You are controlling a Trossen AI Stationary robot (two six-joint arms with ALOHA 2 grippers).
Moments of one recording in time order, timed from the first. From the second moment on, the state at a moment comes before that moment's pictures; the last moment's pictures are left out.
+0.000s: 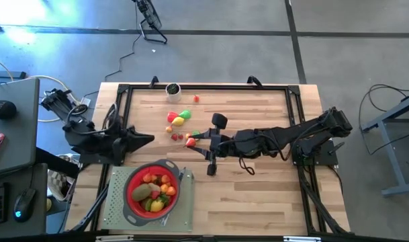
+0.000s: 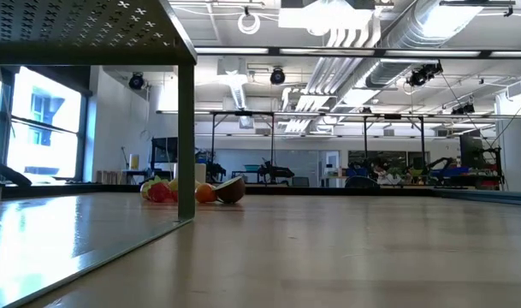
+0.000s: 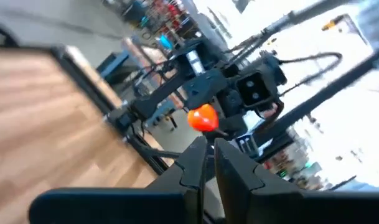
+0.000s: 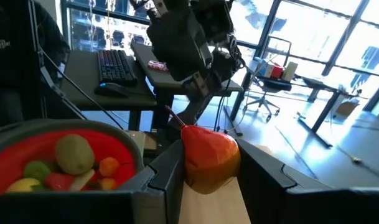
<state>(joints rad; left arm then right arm) -0.72 0.74 0.91 -0.05 -0.88 -0.85 0.30 1.63 1.54 0.00 0.44 -0.14</state>
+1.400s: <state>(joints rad) -0.29 1.05 0.91 0.31 -0.23 -0.94 0.29 1.63 1.54 -0.03 0.45 -0.20</state>
